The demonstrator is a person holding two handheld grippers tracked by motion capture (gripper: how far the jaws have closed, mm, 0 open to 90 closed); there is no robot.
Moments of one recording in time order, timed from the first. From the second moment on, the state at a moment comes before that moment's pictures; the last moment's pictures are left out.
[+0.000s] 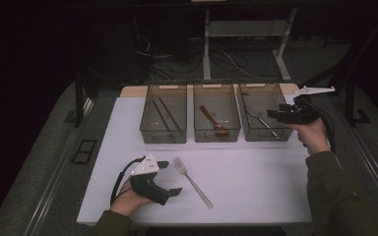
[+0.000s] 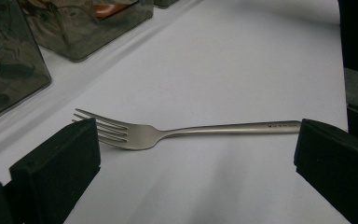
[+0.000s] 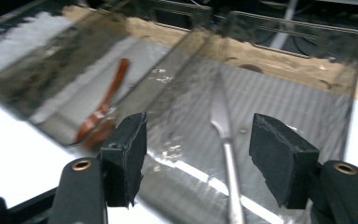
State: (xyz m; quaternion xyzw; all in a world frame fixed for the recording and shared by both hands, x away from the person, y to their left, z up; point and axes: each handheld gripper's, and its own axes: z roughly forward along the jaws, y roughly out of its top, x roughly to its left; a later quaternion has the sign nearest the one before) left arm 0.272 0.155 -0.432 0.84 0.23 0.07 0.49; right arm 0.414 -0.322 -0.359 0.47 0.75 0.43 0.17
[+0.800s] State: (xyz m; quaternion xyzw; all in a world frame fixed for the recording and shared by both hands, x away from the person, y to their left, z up) left arm 0.271 0.154 -0.432 0.84 0.23 0.07 0.49; right arm 0.330 -0.277 -0.387 0.41 0.79 0.44 0.11
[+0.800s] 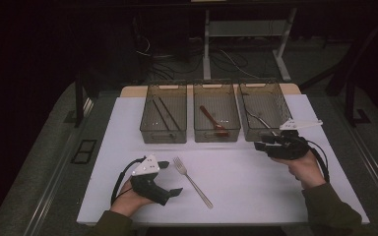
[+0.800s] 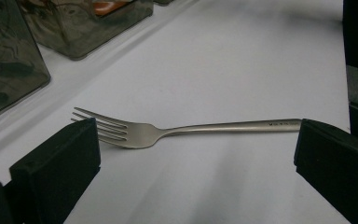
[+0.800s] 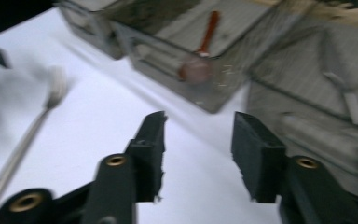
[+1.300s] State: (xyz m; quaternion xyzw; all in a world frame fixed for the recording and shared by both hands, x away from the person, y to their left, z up) left arm 0.271 0.154 -0.433 0.84 0.23 0.07 0.48; right arm 0.301 -0.222 -0.399 0.33 0.83 0.44 0.07
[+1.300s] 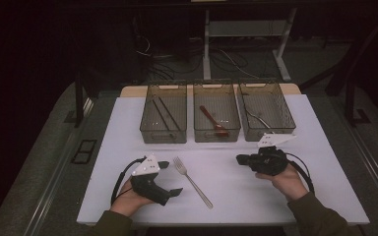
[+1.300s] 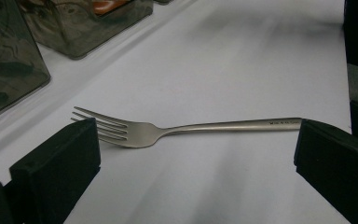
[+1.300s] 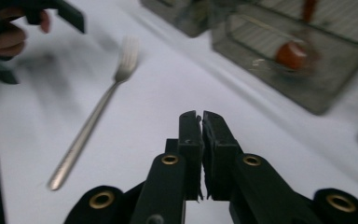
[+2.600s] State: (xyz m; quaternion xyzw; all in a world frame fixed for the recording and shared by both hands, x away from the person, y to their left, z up) left arm 0.272 0.154 -0.433 0.84 0.23 0.07 0.48; right arm 0.252 -0.101 -0.439 0.14 0.93 0.33 0.03
